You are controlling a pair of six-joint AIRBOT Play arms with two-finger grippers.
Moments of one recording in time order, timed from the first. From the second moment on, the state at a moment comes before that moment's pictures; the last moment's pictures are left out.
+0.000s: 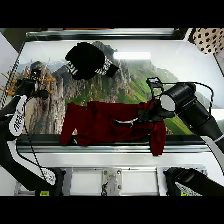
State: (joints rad) left arm 0.22 -1.86 1.45 2.05 -0.81 -1.62; right arm 0.55 -1.12 1.21 -1.61 1.52 2.03
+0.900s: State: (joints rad) left arm 0.20 -1.76 1.47 2.03 -0.91 -1.62; right arm 0.55 -1.12 1.21 -1.61 1.52 2.03
